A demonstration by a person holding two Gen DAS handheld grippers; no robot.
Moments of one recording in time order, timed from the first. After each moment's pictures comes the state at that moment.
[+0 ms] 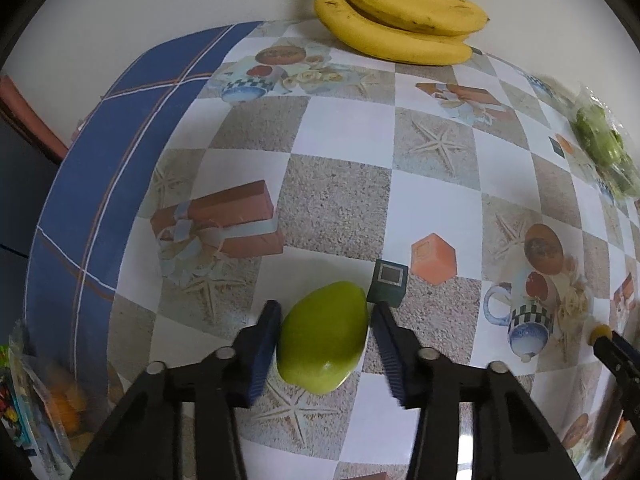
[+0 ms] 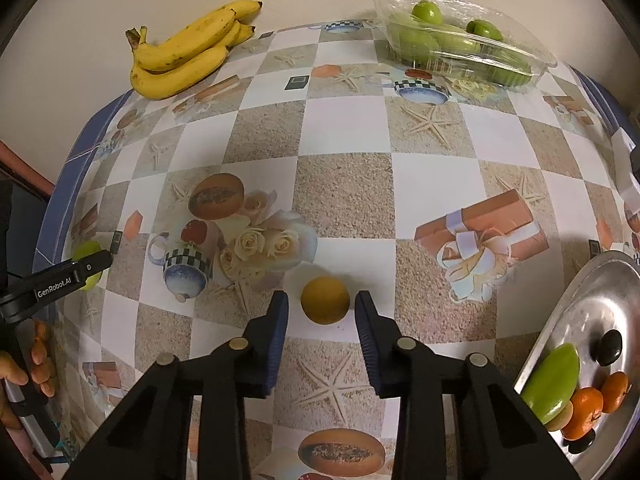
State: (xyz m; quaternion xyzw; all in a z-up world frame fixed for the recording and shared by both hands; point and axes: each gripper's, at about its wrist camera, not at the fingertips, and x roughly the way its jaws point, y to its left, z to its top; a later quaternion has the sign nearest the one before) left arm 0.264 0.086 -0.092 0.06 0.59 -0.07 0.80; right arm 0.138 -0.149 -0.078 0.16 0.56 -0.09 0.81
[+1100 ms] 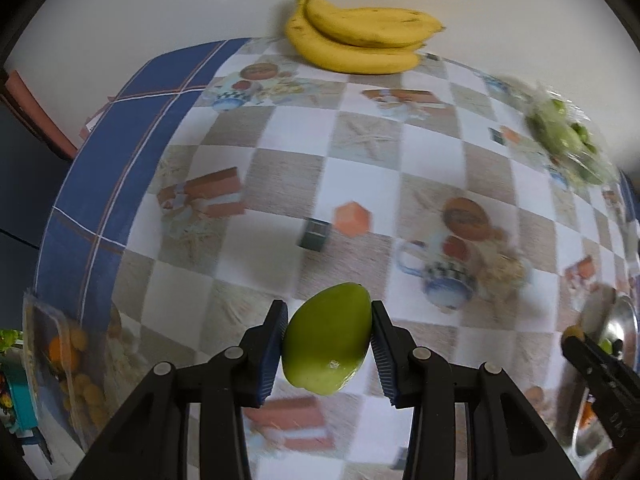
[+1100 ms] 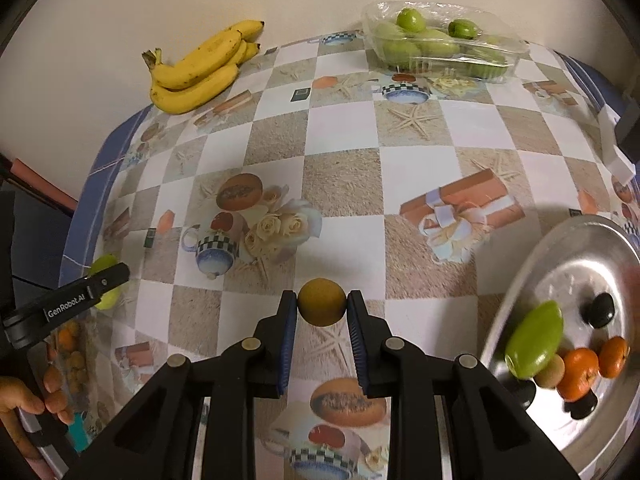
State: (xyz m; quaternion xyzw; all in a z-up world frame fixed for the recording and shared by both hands) left arm 0.203 0.051 -0.040 0.06 0.59 -0.08 0.80; right arm 0.100 -0.153 -0.048 0.20 0.54 -0.07 0.81
